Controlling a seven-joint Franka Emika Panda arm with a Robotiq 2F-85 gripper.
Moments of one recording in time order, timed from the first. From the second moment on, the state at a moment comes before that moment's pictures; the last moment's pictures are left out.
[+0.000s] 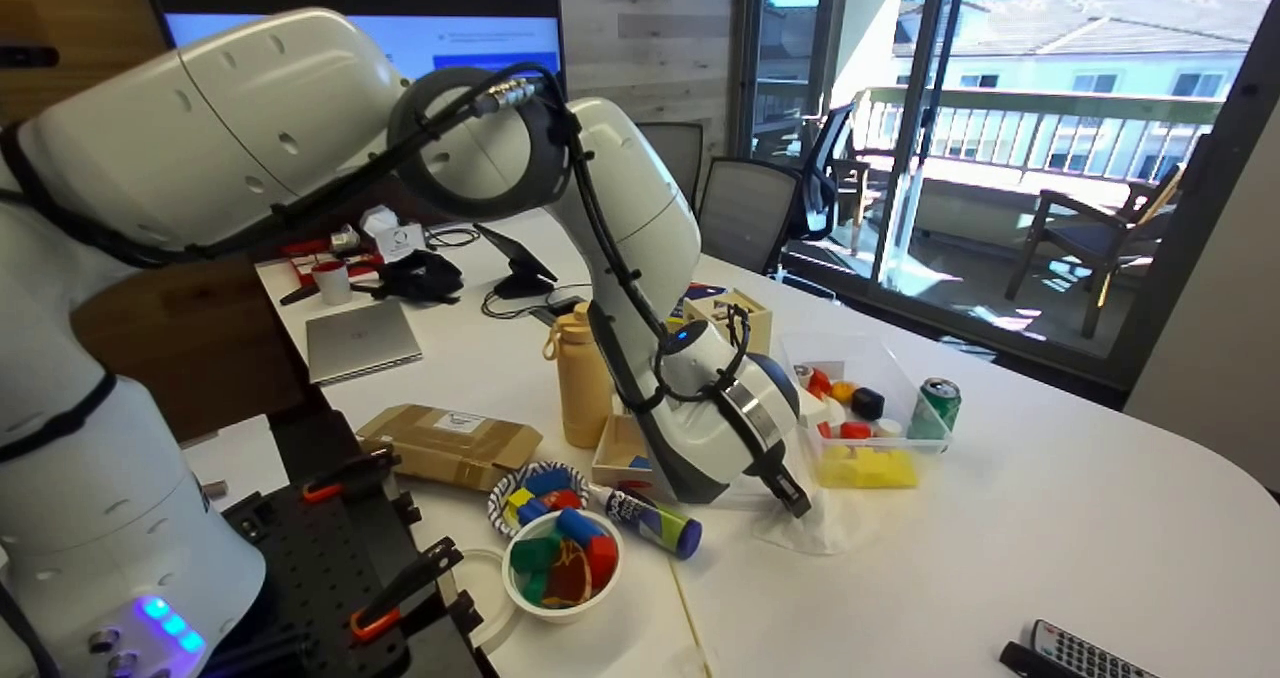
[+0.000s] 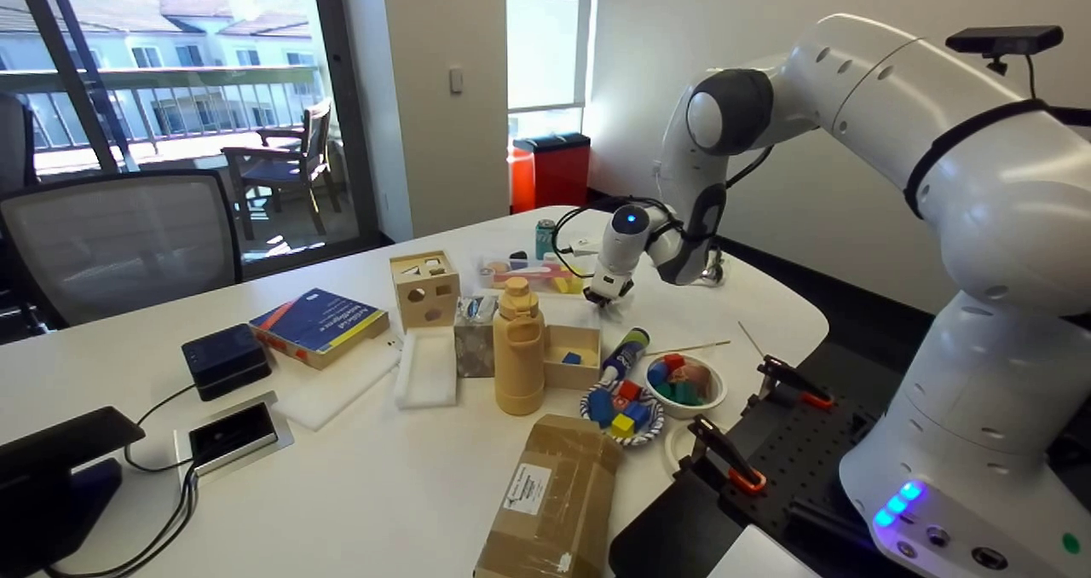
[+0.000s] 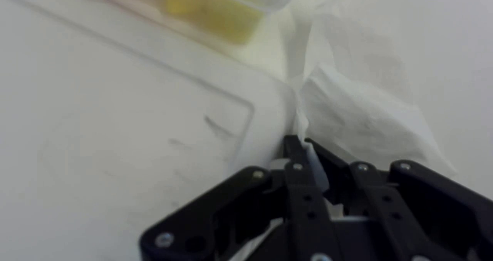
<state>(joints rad) -0.25 1.18 -0.22 -1.48 -1.53 3.17 -1.56</state>
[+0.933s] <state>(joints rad) -0.52 1.16 0.09 -1.50 -1.20 3.02 -2.06</state>
